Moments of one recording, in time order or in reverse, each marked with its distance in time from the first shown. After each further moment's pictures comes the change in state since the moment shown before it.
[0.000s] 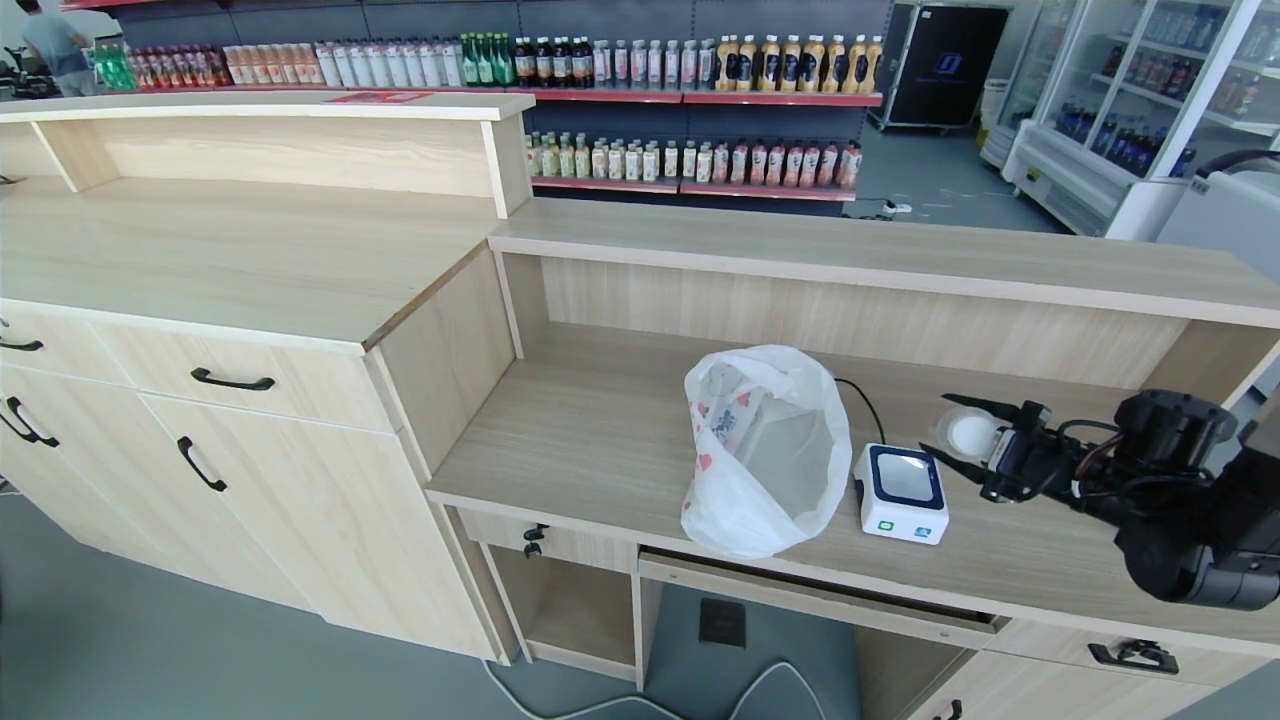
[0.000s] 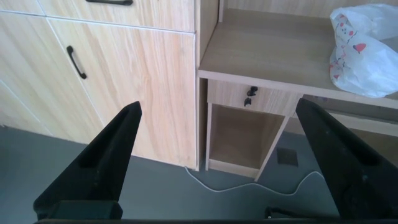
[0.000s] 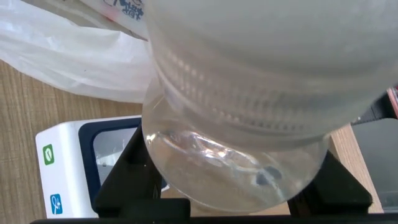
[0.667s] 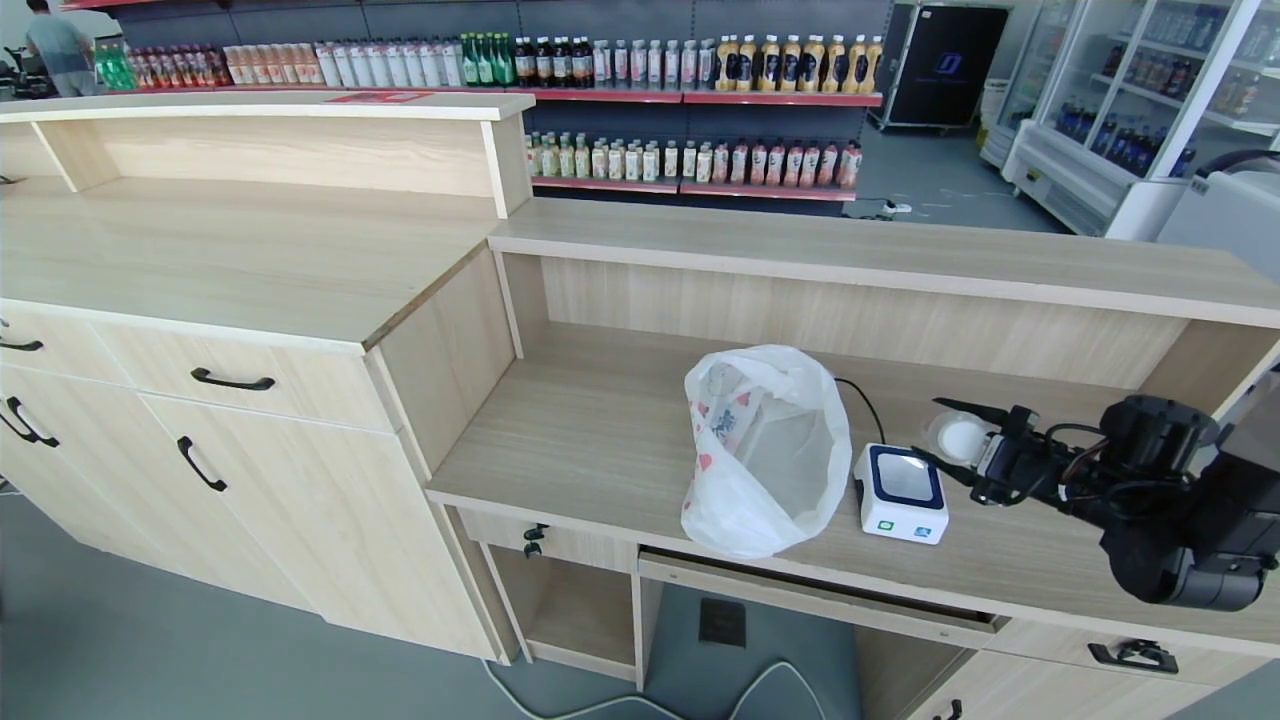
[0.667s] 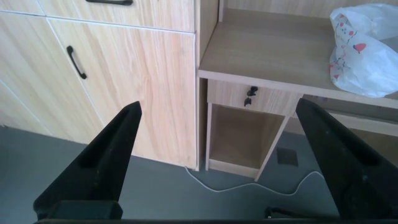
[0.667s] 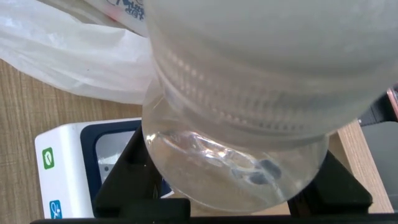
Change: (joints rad) left arm 0.000 0.000 0.000 0.000 0.000 0.000; right arm 0.011 0.048 -0.023 -0.033 0.003 0.002
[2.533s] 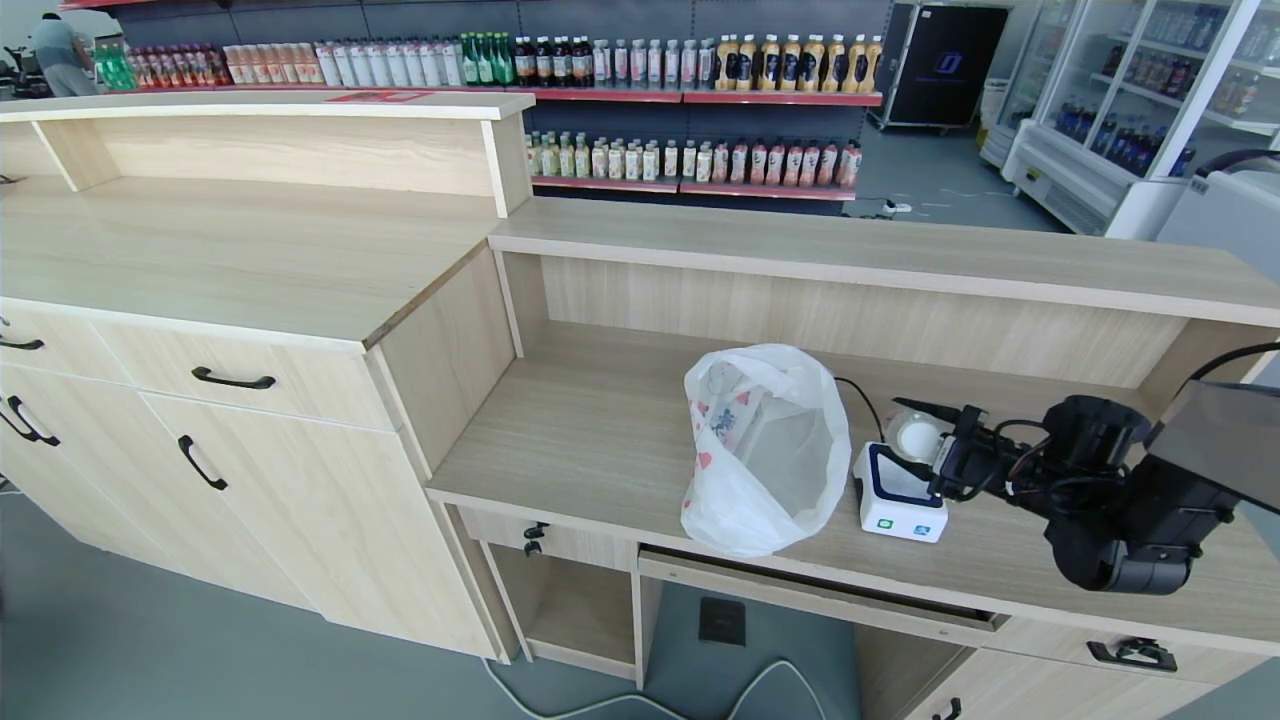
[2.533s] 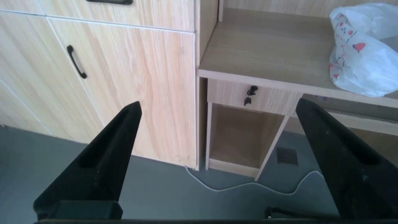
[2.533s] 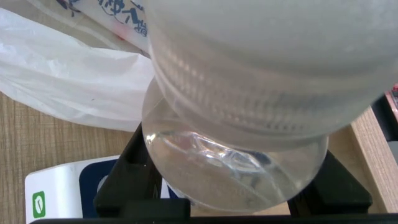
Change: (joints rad) left arm 0.000 0.000 0.000 0.000 0.000 0.000; right arm 0.068 0.114 -0.137 -0.012 -0.002 0.017
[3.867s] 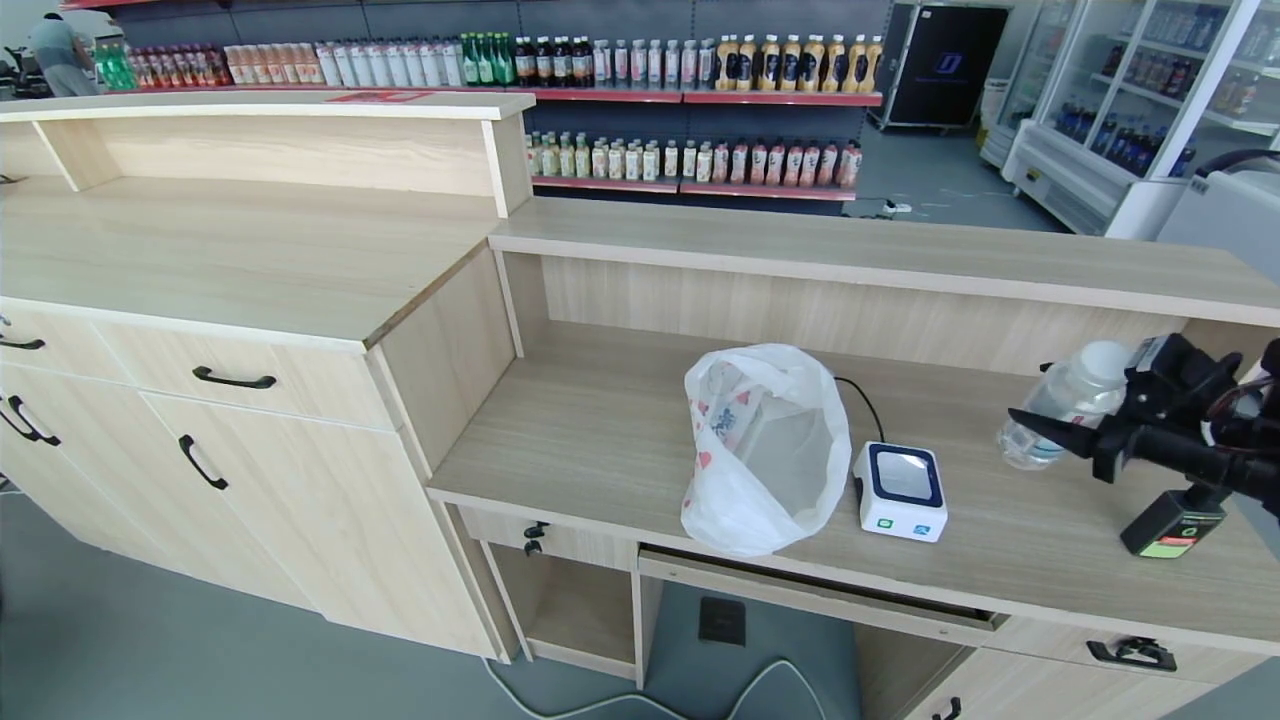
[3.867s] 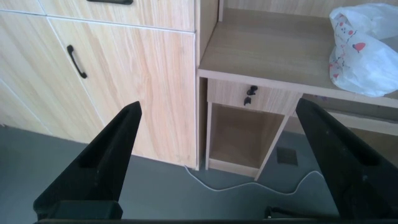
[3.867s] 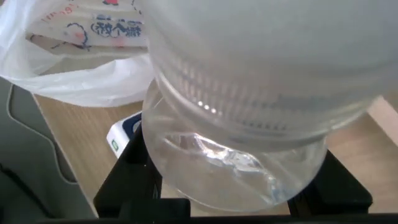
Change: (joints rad) left arm 0.000 0.000 0.000 0.000 0.000 0.000; right arm -0.251 -0.514 0.170 0.512 0.056 0.387
